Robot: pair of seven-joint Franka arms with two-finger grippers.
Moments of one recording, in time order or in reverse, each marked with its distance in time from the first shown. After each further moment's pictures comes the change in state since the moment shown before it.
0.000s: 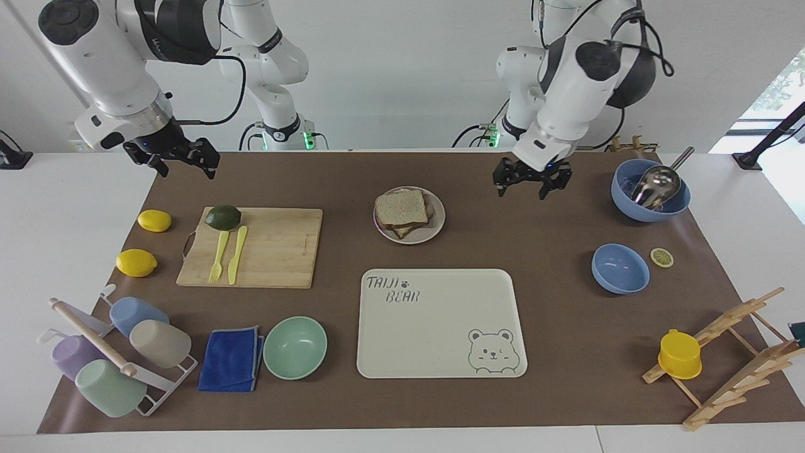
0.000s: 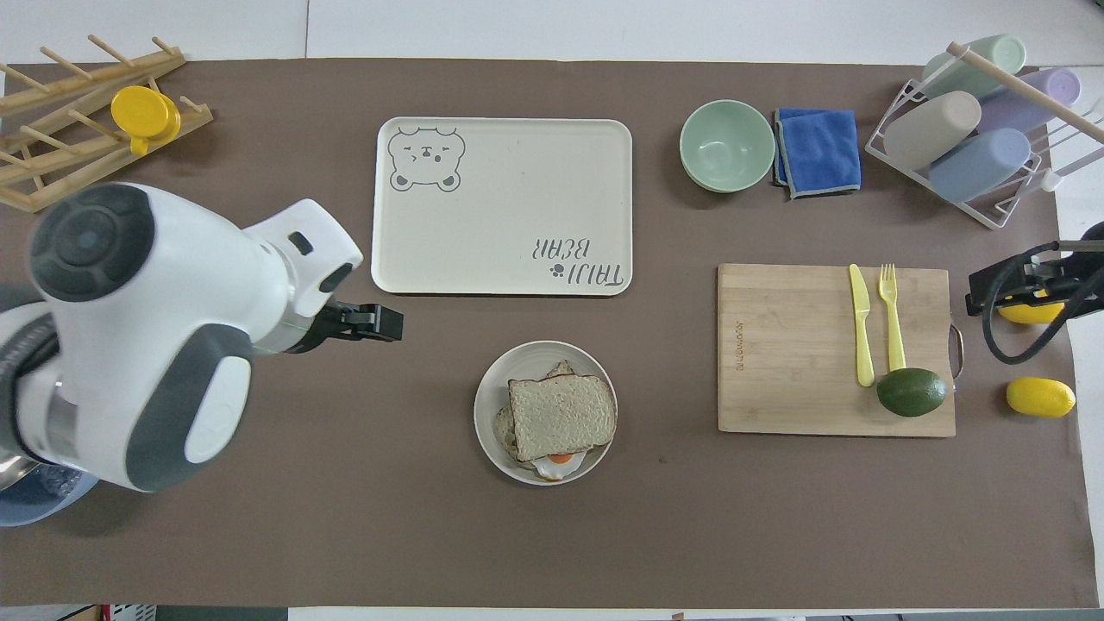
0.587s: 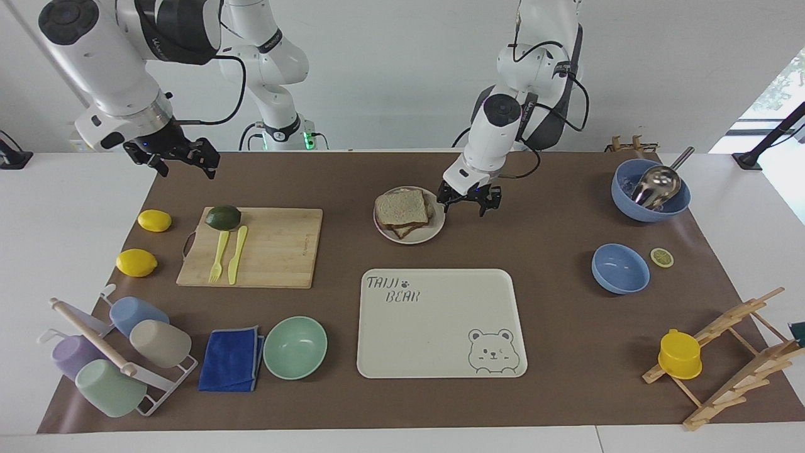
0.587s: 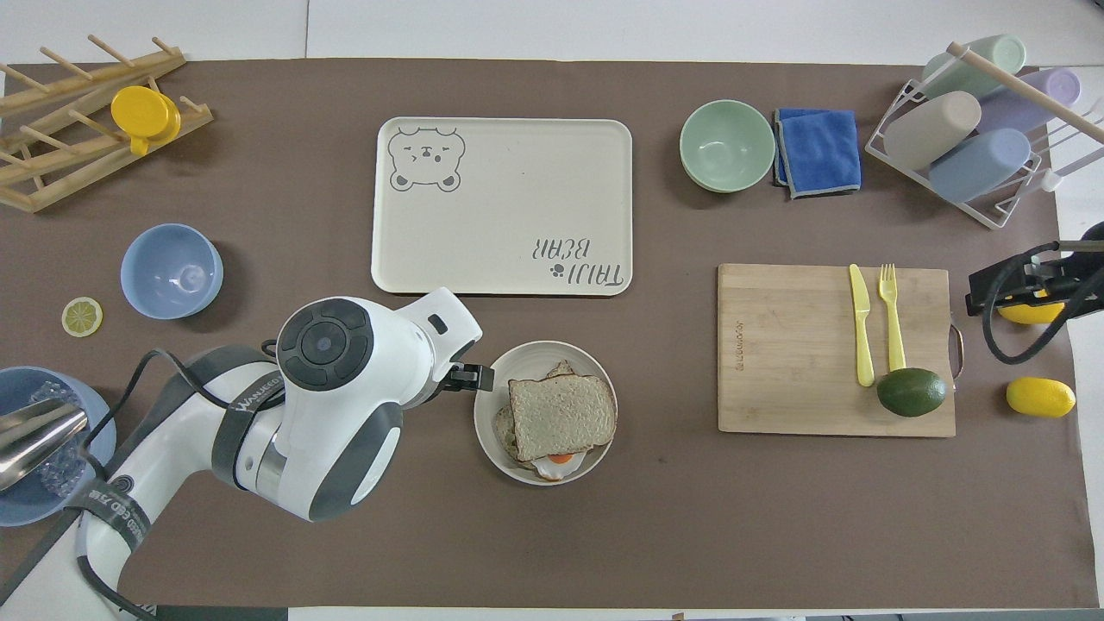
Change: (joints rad) left arm -0.133 0.072 -0.001 -0.192 -0.022 0.248 -0.085; right arm 0.000 0.000 0.000 0.000 0.000 0.000 0.000
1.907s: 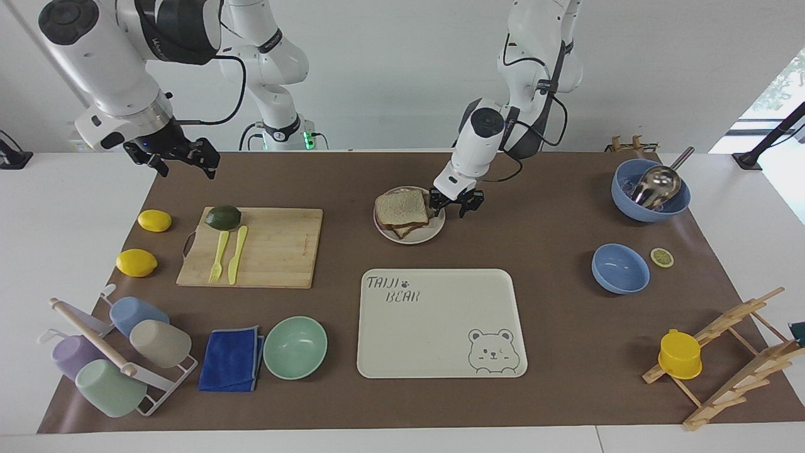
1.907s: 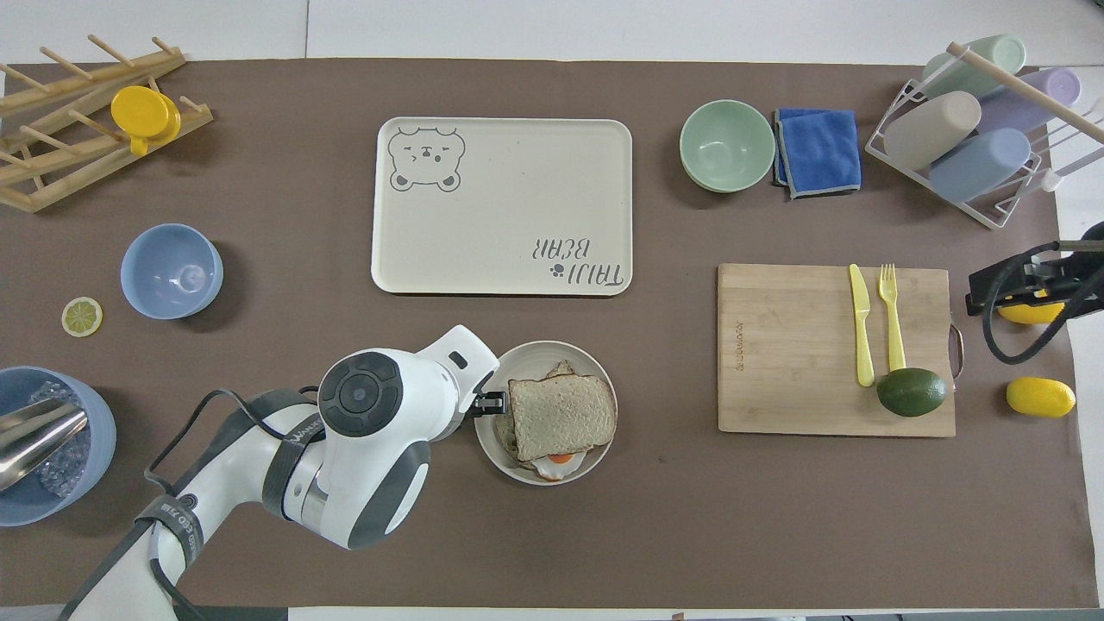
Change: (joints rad) left arm -0.070 0.029 0.001 -0.127 -0.077 0.188 -0.096; right arm 0.000 0.000 0.000 0.000 0.000 0.000 0.000
